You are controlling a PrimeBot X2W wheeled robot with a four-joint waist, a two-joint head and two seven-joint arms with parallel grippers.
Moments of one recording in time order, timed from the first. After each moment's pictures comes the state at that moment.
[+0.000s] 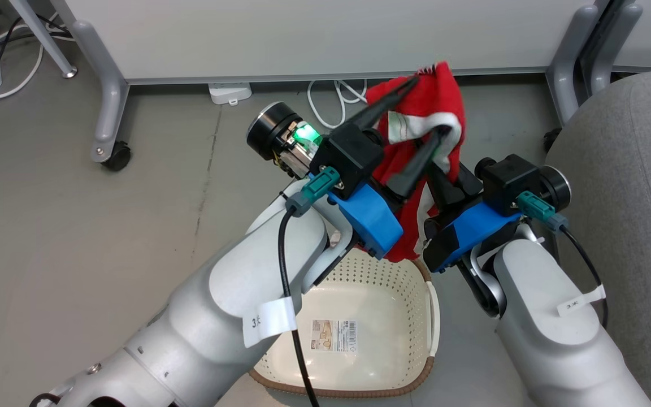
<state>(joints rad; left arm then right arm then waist) -0.91 0.05 -0.91 0.55 -0.50 -0.08 -0.26 -0.65 -0.05 0.31 0.59 0.14 0.13 -0.26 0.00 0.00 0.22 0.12</state>
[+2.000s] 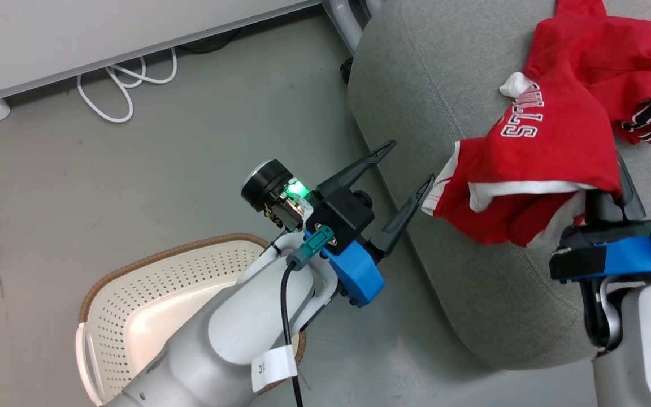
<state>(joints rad) -0.76 0.07 -0.89 0.55 -0.36 -0.10 -0.26 -0.38 -0.05 -0.15 0.20 0.02 0.13 -0.26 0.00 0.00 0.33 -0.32</state>
